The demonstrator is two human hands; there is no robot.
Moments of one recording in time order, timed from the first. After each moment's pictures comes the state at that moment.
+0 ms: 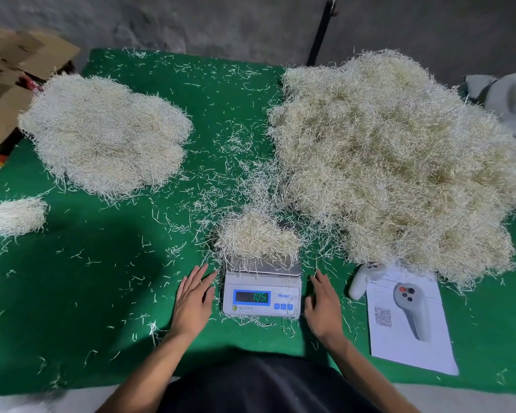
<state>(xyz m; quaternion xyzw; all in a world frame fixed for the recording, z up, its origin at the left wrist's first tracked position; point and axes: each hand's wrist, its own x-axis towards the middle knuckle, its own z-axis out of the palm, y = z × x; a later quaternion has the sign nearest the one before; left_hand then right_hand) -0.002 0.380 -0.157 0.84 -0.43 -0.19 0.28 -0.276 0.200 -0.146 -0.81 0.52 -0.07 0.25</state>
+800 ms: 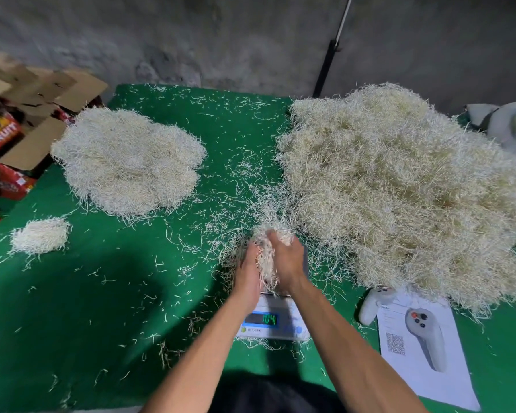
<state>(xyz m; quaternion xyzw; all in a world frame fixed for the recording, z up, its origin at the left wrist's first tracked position) -0.052 0.257 -0.025 0.61 -0.07 -0.47 0.63 -0.099 0.165 -0.035 -0.57 0.54 -0.23 0.58</state>
